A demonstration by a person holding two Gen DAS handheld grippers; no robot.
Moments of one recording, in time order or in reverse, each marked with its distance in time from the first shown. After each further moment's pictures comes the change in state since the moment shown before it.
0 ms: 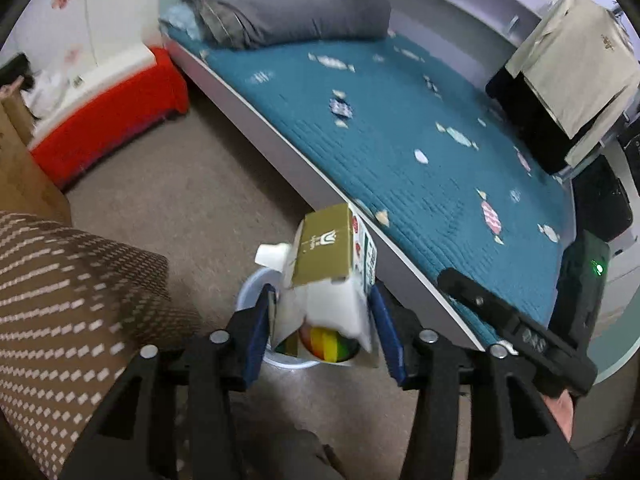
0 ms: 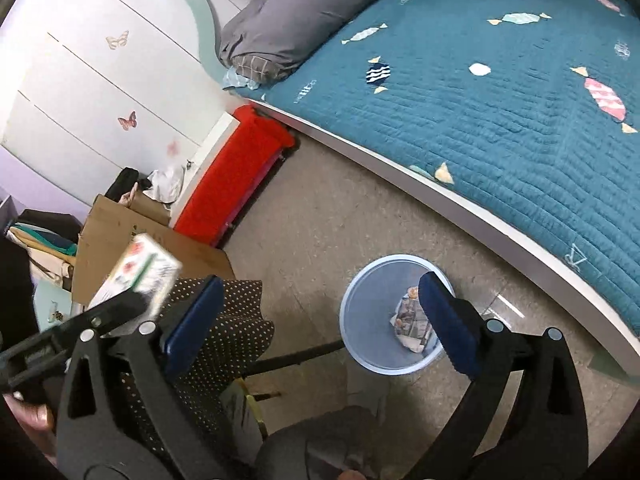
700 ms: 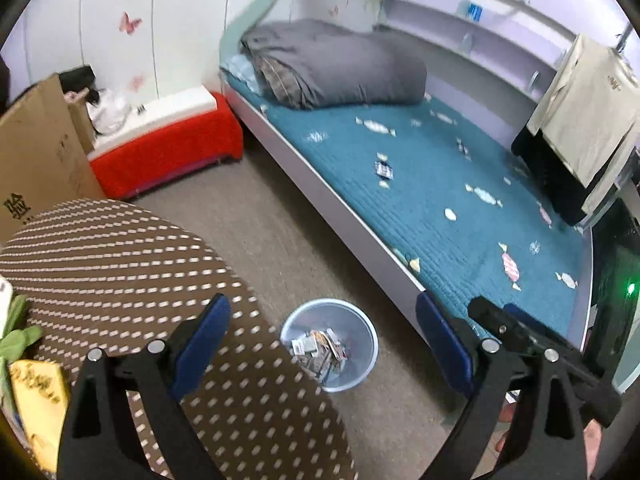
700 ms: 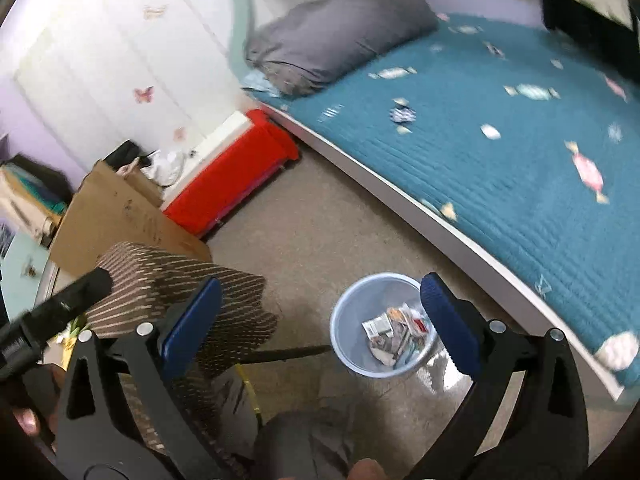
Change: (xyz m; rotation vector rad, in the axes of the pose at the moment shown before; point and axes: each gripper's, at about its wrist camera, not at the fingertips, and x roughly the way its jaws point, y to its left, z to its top) left arm -0.113 0.013 -0.050 -0.073 -0.273 0.160; right arm -0.063 0.110 -0.026 -0.257 -0.084 -0.063
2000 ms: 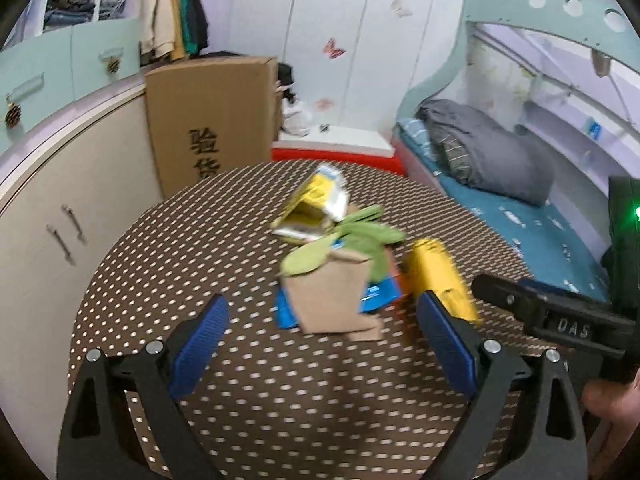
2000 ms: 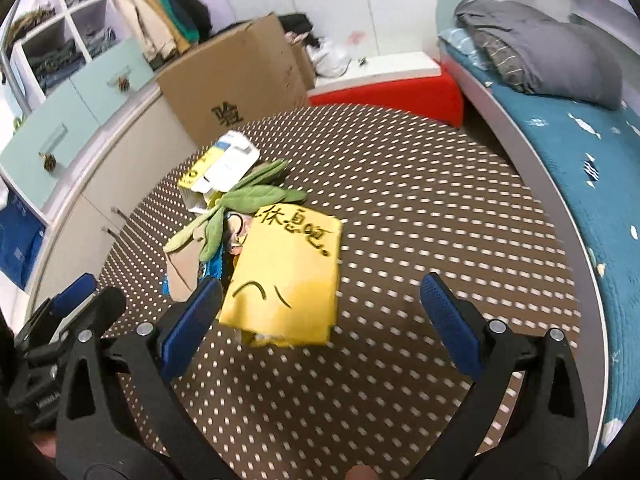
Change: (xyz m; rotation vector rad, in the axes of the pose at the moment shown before) left arm -0.193 0.246 -0.170 -0.378 -0.210 0.358; right arm 0.045 0.307 -0.128 -0.528 0.260 0.209
